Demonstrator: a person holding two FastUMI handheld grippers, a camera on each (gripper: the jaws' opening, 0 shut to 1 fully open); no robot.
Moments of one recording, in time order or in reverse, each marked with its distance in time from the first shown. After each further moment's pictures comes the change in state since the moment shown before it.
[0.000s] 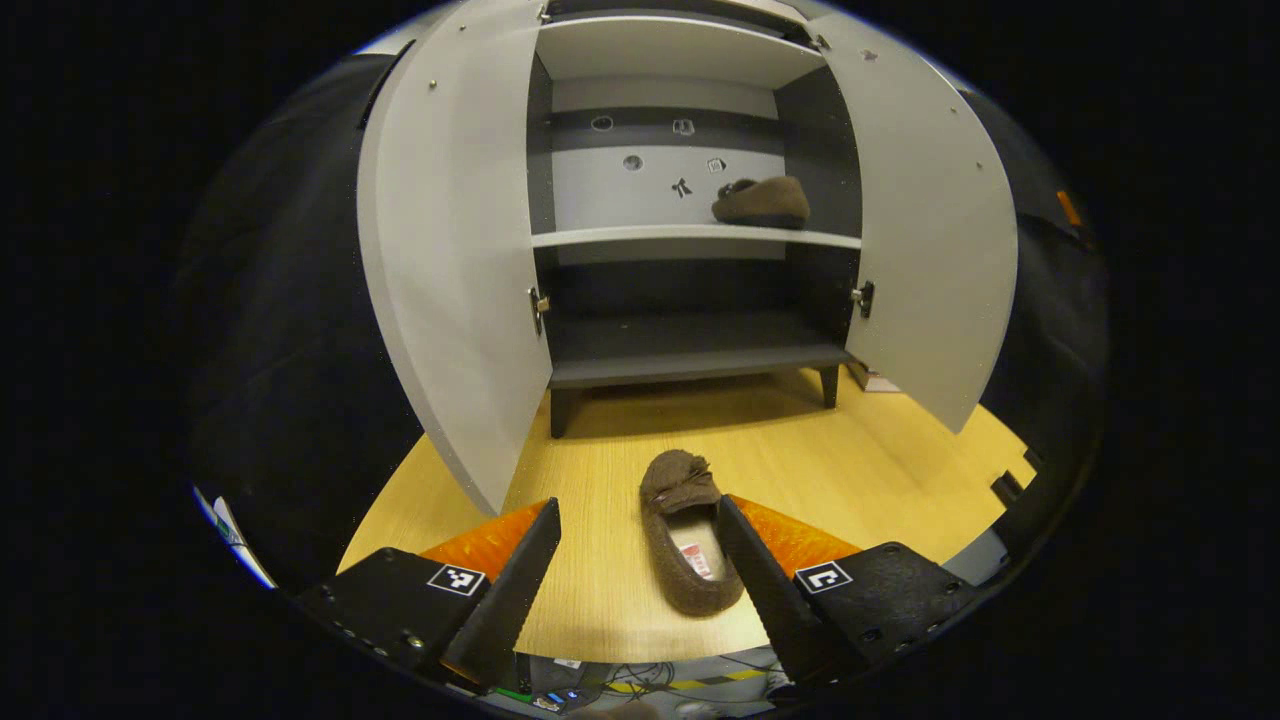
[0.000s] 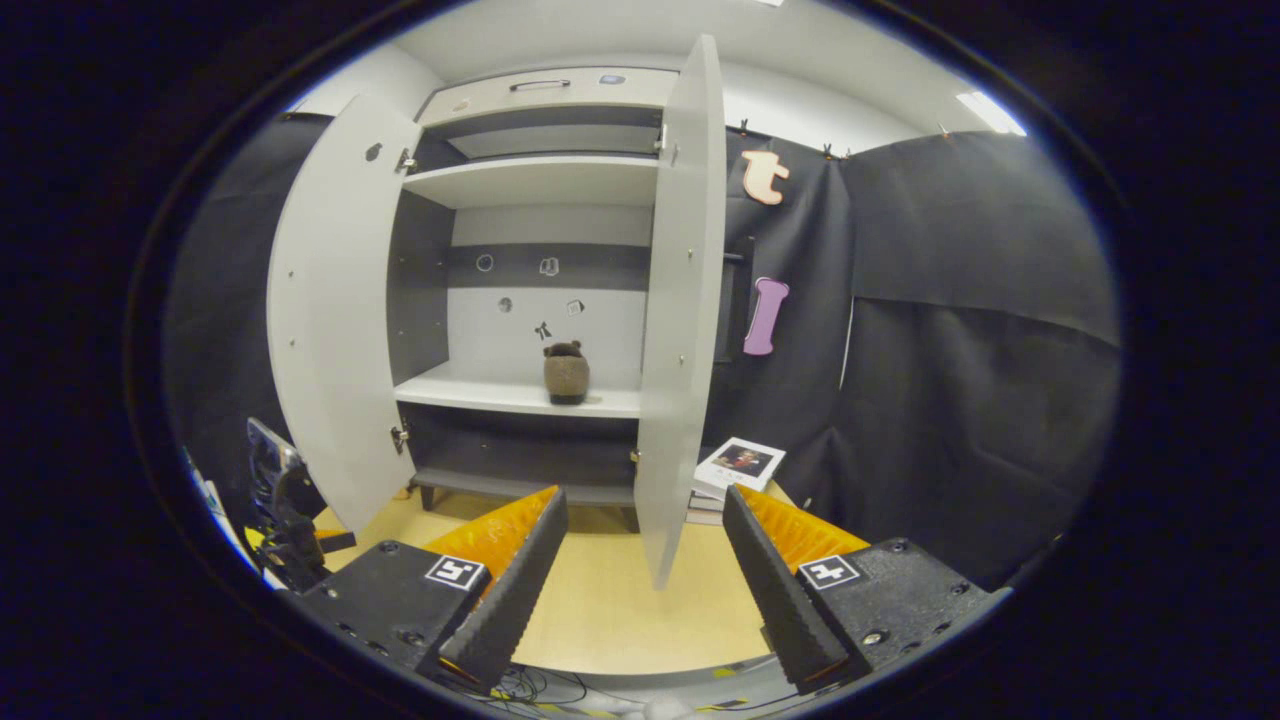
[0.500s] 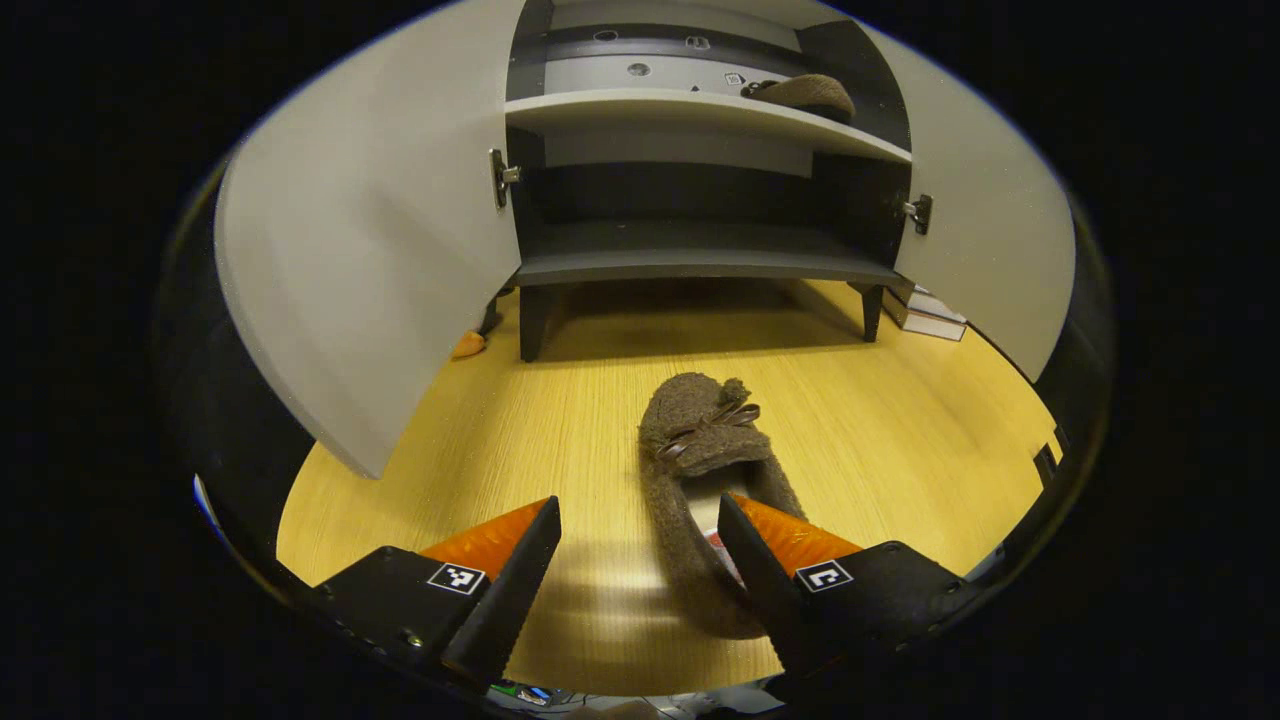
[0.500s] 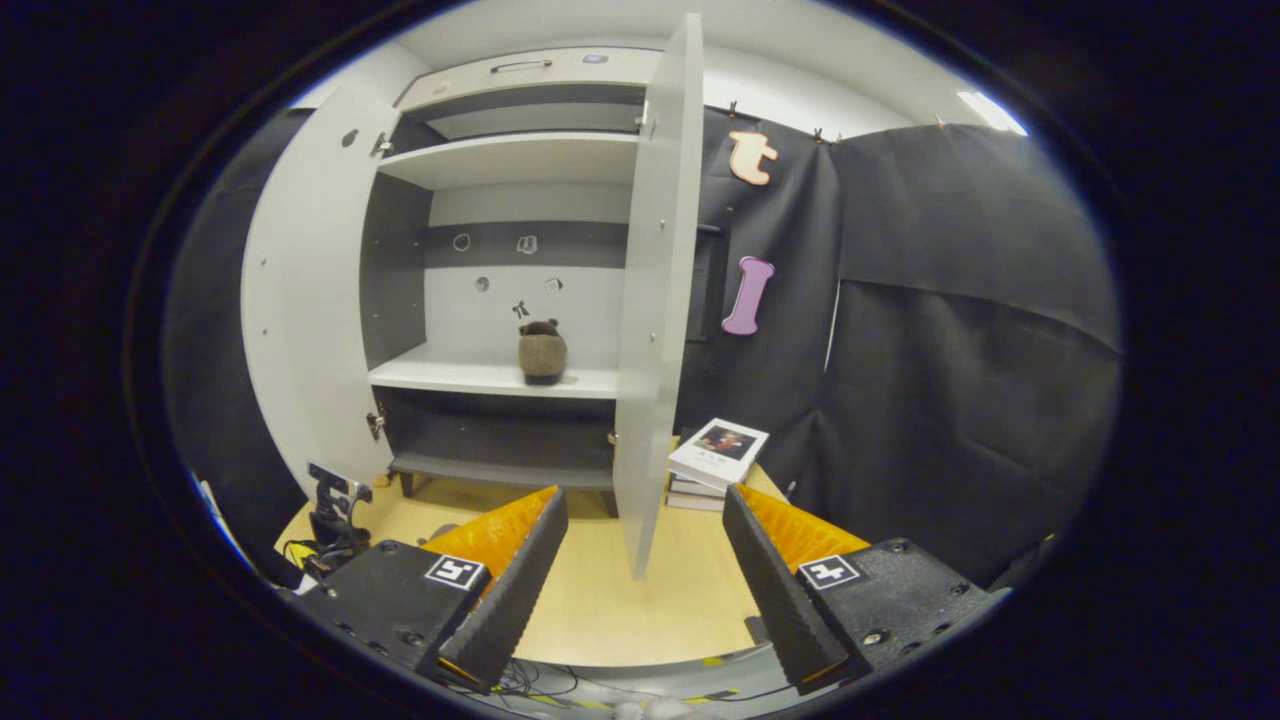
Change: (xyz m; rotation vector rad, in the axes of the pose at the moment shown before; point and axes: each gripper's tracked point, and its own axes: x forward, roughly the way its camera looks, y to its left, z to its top) left arm 0.091 0.006 -0.059 -0.030 0.163 -0.022; right arm 0.020 -0.023 -0.004 0.007 0.072 -0.045
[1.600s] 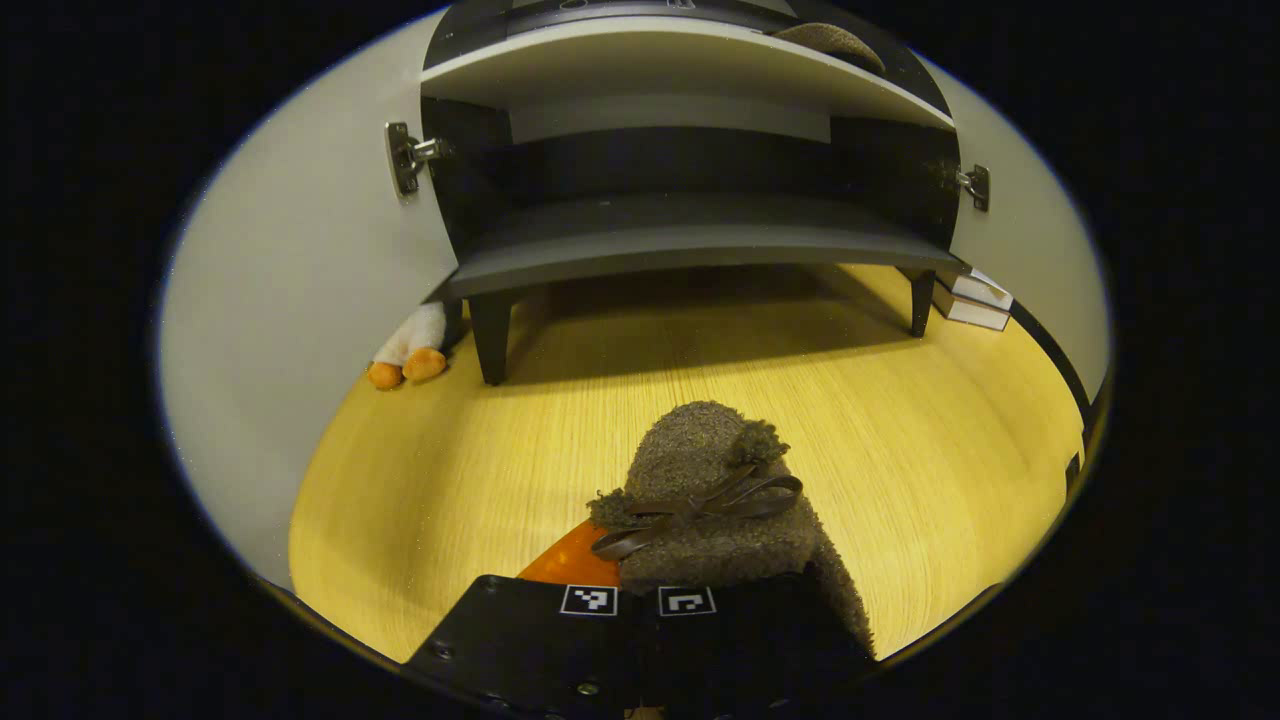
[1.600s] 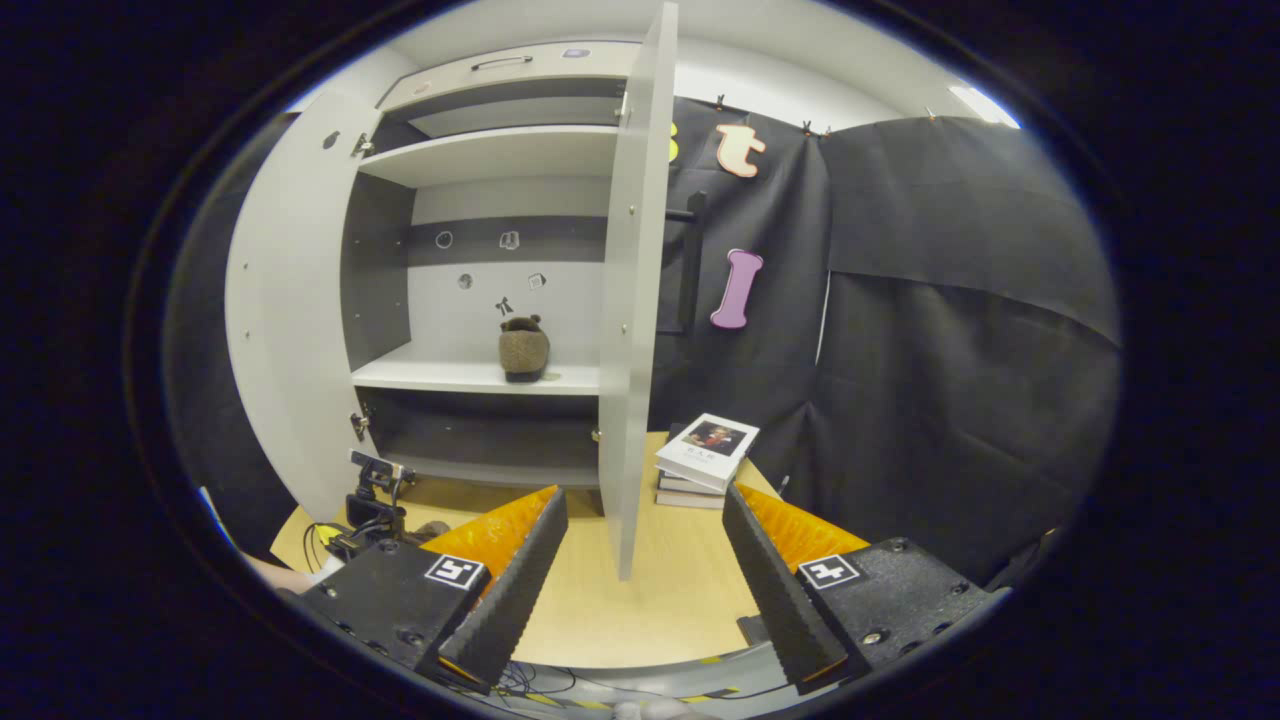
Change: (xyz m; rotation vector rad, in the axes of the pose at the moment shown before) left arm 0.071 -0.006 0.043 0.039 0.031 0.031; right arm 0.010 -0.011 0.004 0.008 -0.011 -0.001
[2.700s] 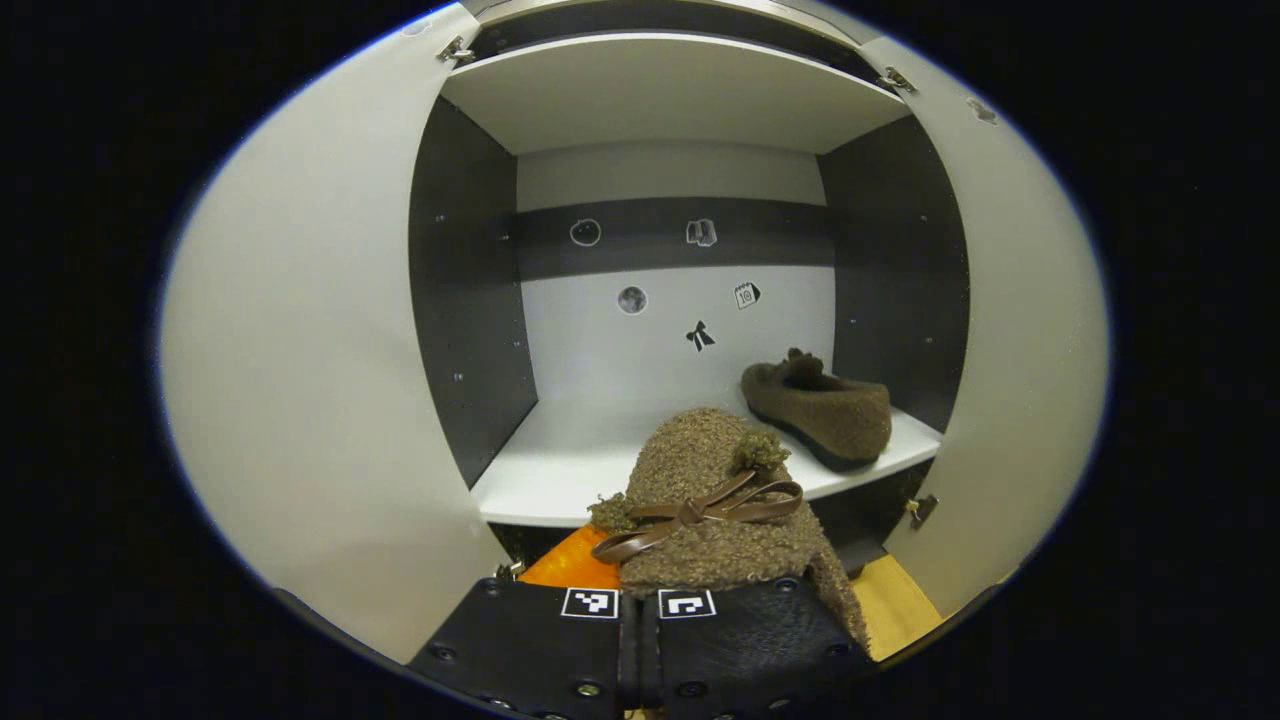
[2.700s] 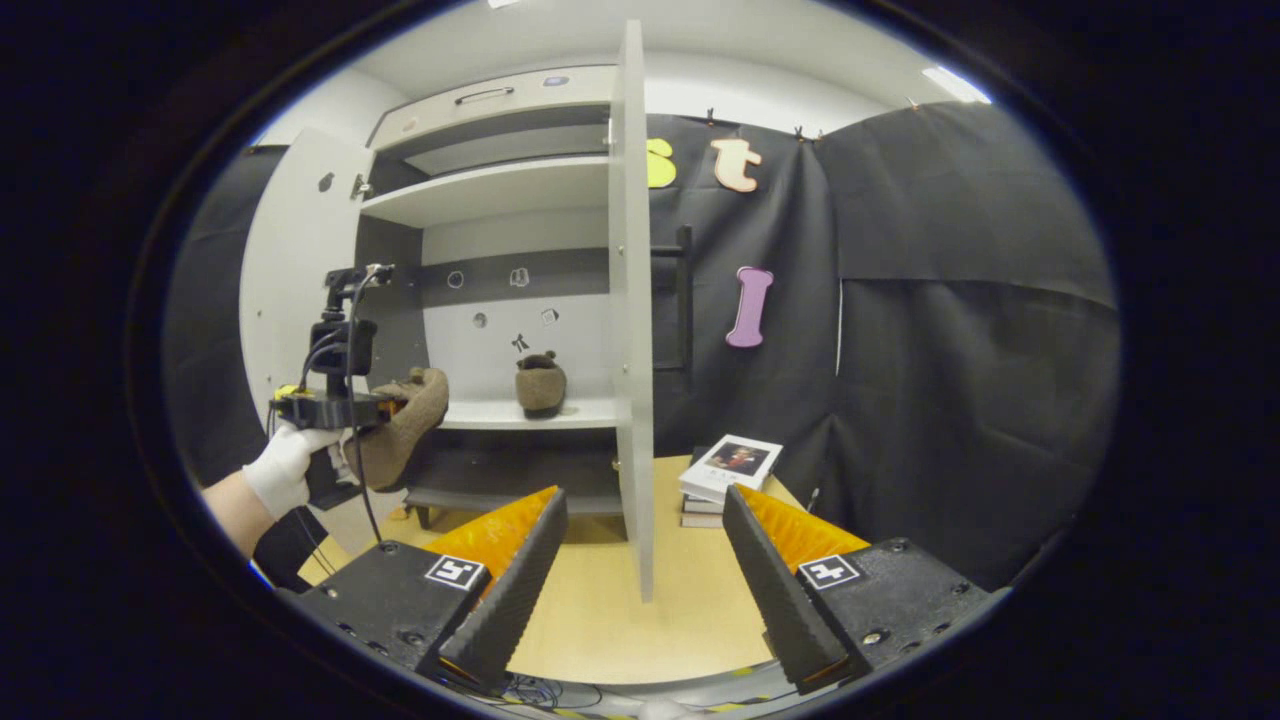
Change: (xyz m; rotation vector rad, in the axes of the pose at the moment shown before) left arm -0.119 0.019 0.366 0.002 -0.464 0.061; right arm 0.001 -0.009 0.020 0.086 -0.058 0.071
